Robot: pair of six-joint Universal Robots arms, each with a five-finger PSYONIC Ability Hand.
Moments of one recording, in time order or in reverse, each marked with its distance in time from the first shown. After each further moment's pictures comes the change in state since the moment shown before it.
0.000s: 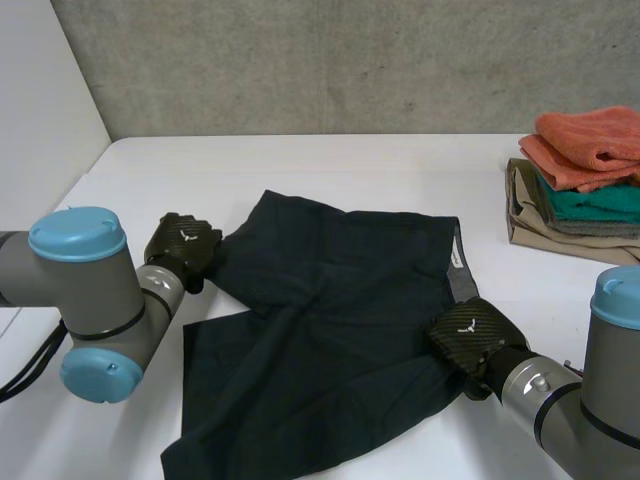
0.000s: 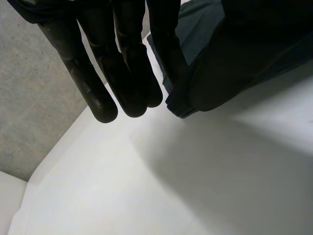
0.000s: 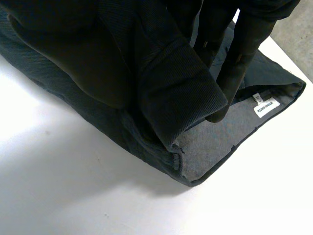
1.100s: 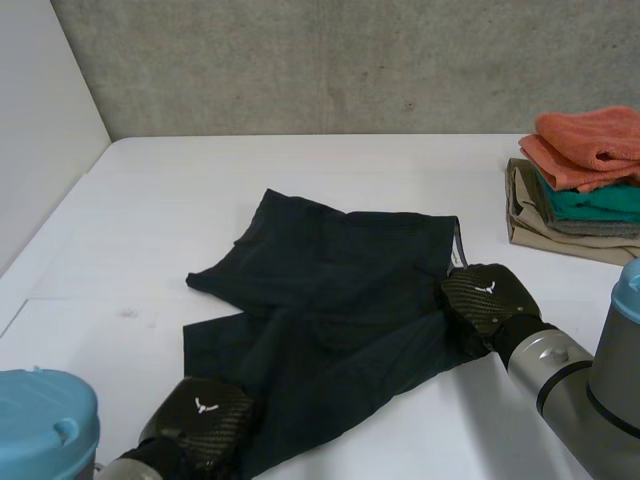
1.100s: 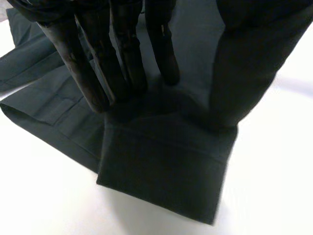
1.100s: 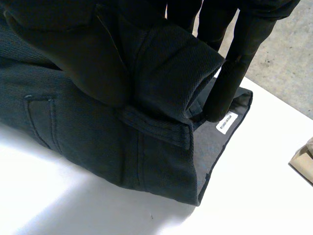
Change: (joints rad) left arm -0.316 0.486 -0.510 -0.332 -0.062 -0.415; right arm -0.021 -0.040 -0.001 -0.138 0.027 0.317; left_hand -0.340 -0.398 -0.392 -0.415 -0.383; right_hand 0.000 0.000 0.000 0.000 0.000
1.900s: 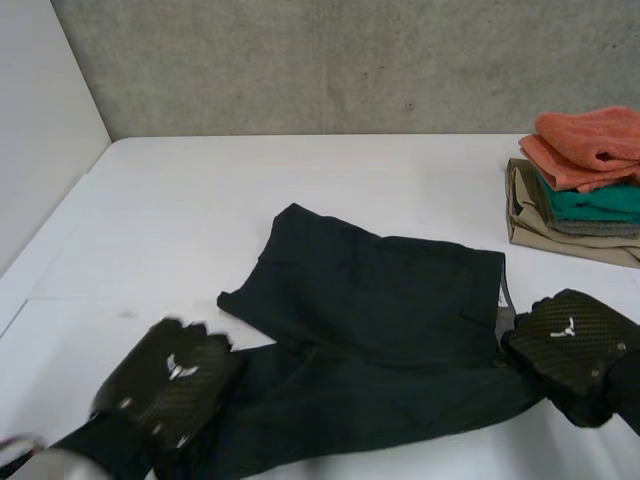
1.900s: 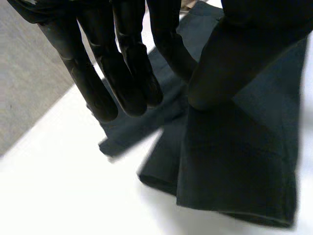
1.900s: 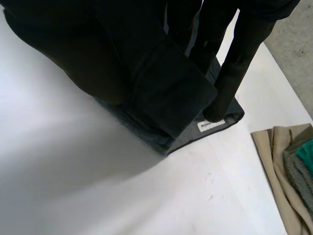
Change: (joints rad) left arm -0.034 0.236 0.103 -0.114 -0.031 0.243; right arm -0.245 -0.424 0.016 0.676 -0.159 -0.588; left_hand 0.364 0.400 0.394 0.415 0.390; right_hand 0.000 0.001 0.000 0.000 0.000
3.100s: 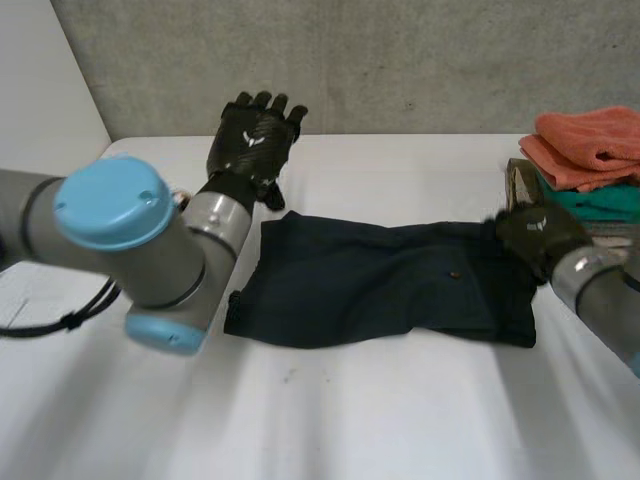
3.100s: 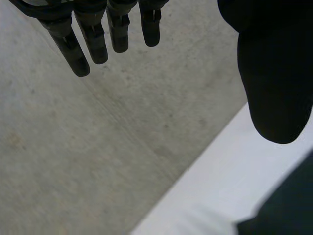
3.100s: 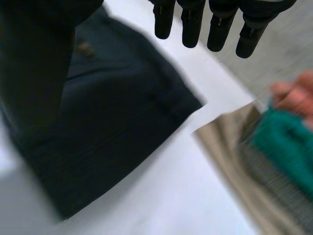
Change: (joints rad) left arm 0.134 -0.670 0.625 0.603 0.096 -0.012; right arm 0.095 0.555 -0.370 -0.411 0.214 0.346; left_hand -0.973 -0.983 -0.971 -0.990 -0.949; right_hand -0.897 -0.965 -0.978 -0.982 -0.944
